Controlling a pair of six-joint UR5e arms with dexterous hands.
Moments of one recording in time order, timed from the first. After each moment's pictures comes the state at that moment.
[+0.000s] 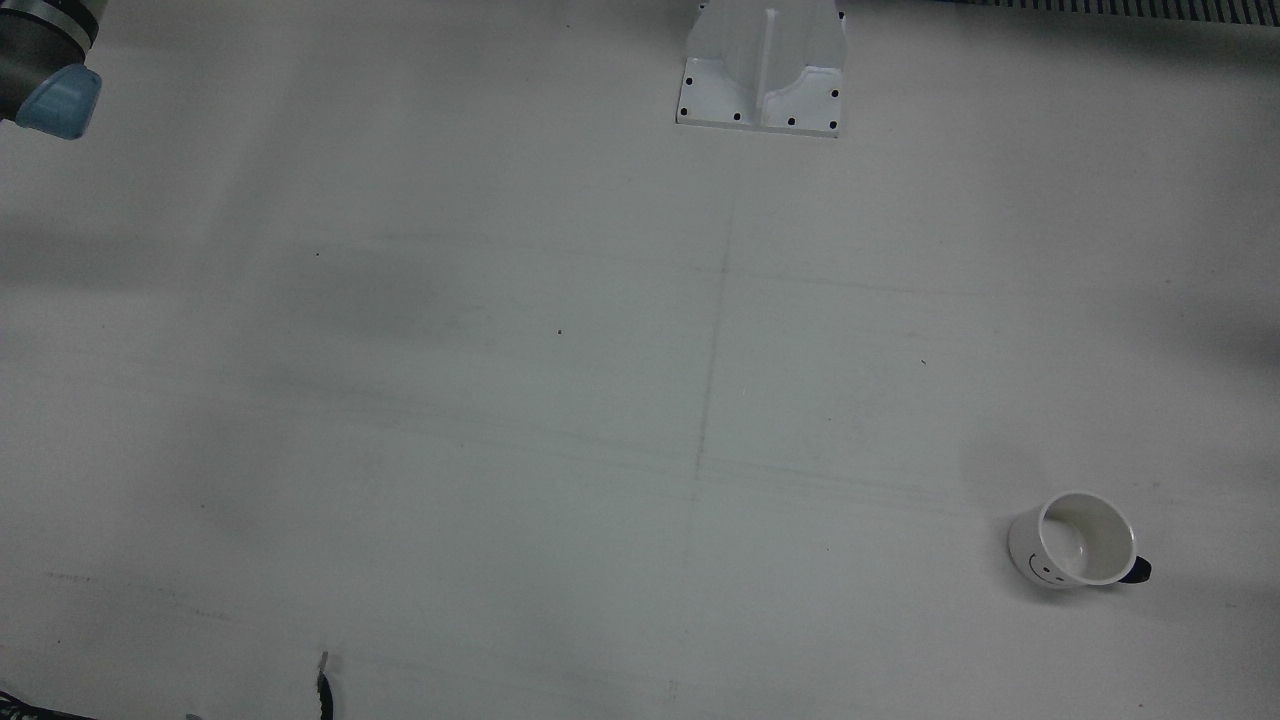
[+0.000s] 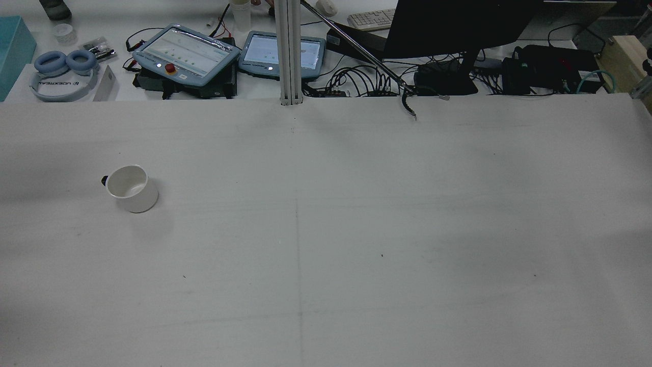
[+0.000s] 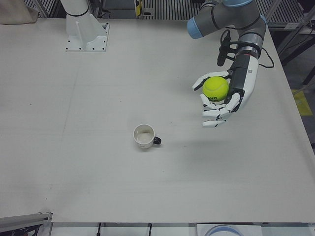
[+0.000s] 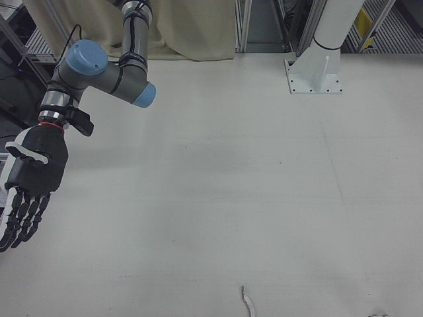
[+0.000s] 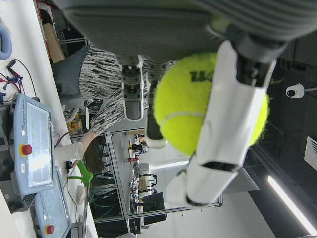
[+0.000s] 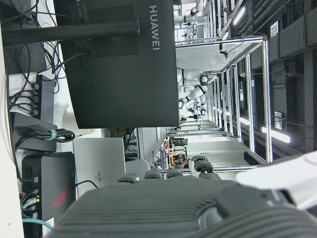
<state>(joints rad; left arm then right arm) -1.34 -1.56 -1.90 0.04 1.59 0.16 1.46 -1.41 1.44 -3.28 -1.49 0.11</state>
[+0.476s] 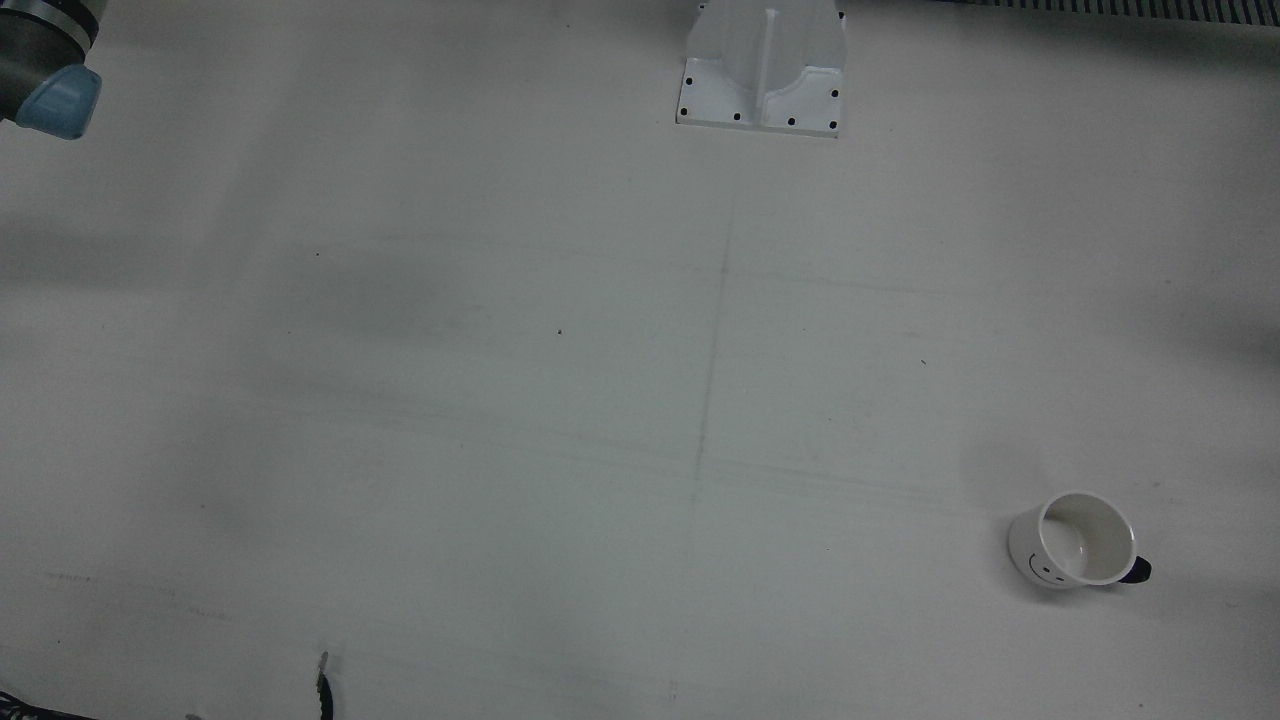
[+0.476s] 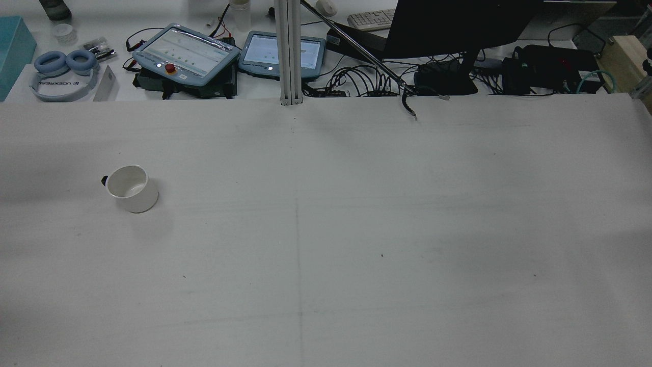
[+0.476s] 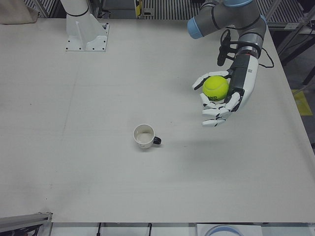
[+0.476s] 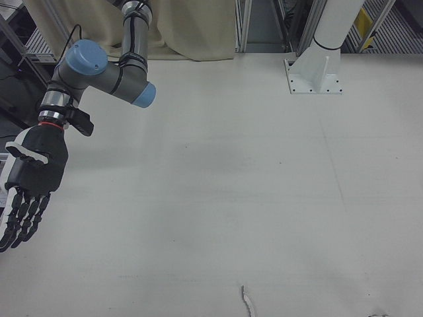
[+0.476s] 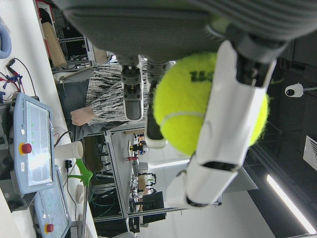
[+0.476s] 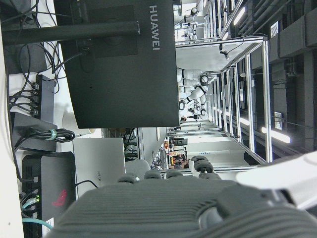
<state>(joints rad) -1.34 -1.56 -1.90 0.03 1.59 0.16 1.46 -1.41 1.44 -3.28 -1.49 0.11</state>
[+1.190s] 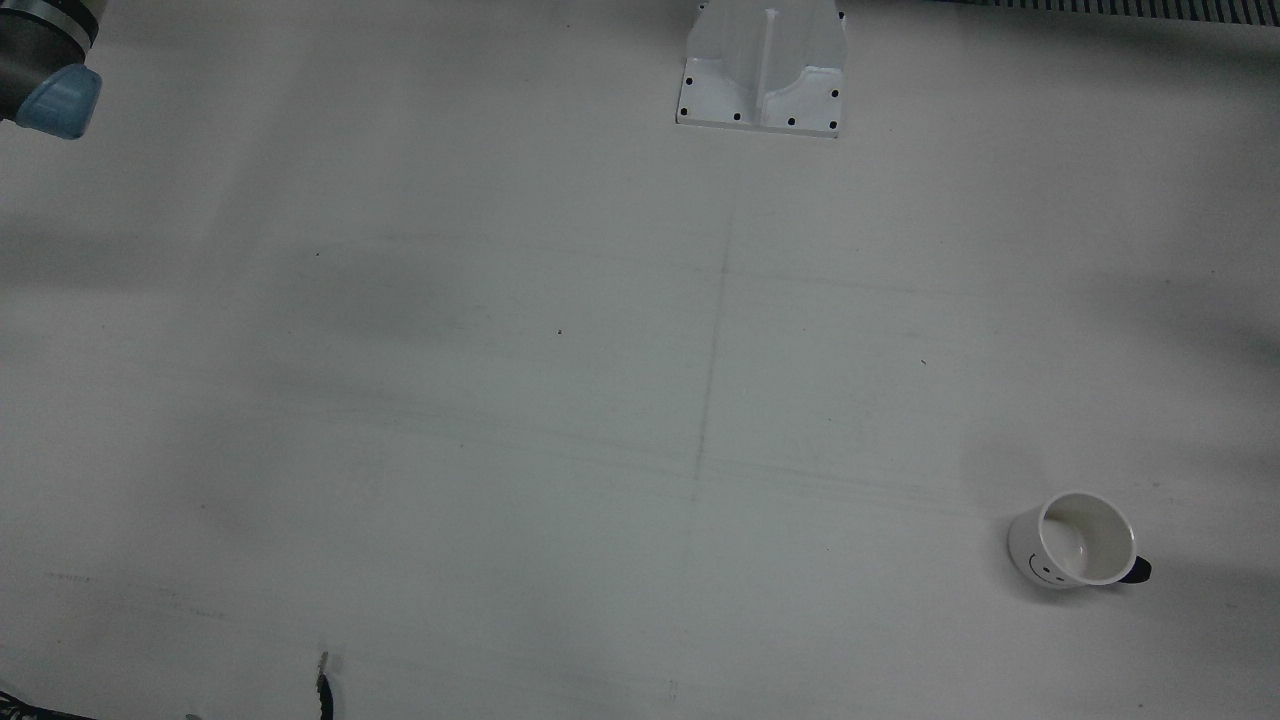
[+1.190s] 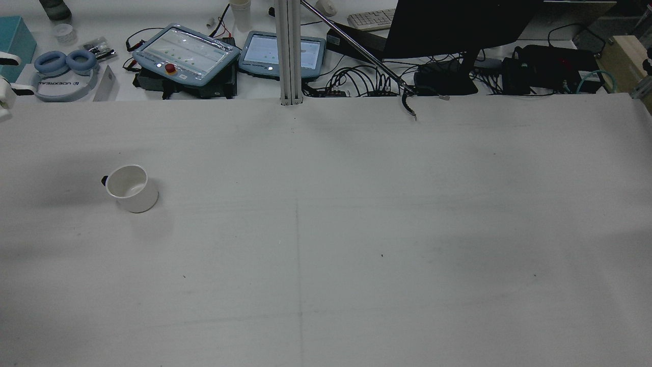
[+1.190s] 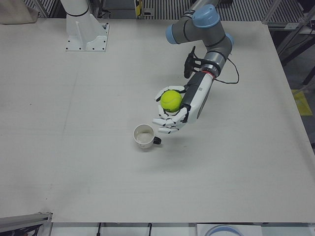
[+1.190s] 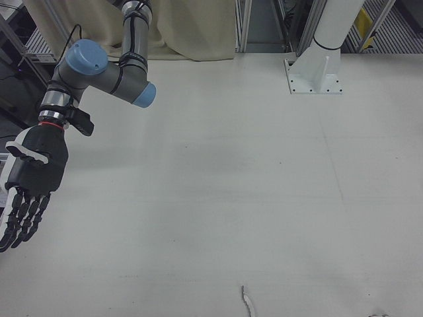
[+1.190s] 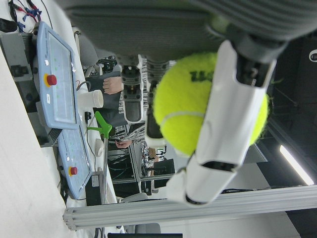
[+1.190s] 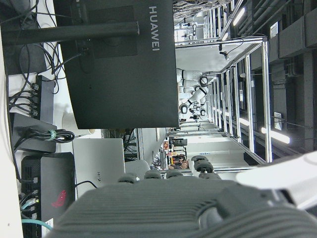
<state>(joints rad) -1.07 -1.62 -1.89 0.04 1.43 0.21 1.46 -1.41 1.44 -3.28 -1.49 0.11</state>
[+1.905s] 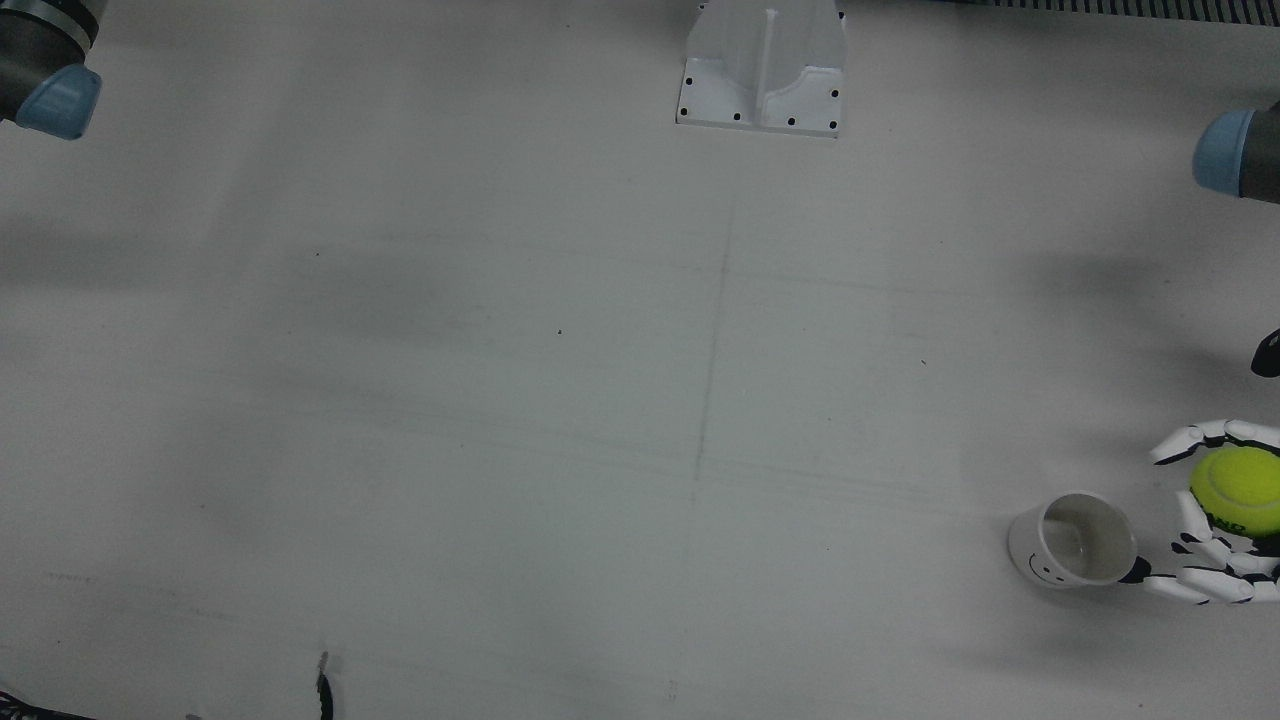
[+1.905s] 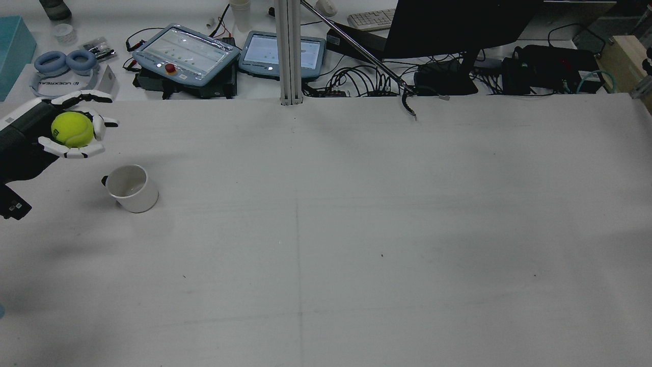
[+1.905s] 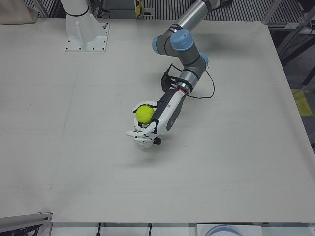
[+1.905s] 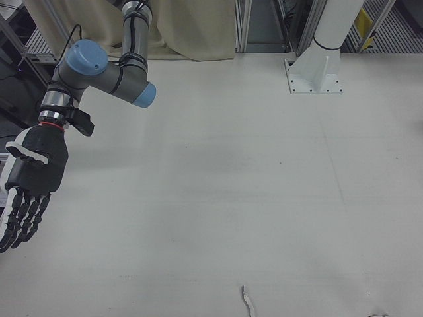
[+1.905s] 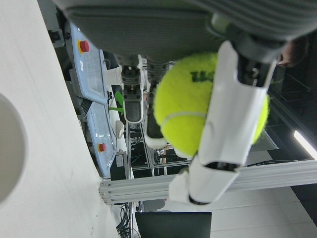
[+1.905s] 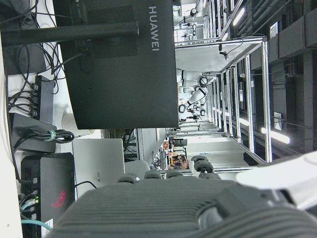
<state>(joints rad) -0.88 -1.69 -1.75 -0.03 1.30 0.29 1.46 -1.41 1.44 -3.28 -1.49 0.11</state>
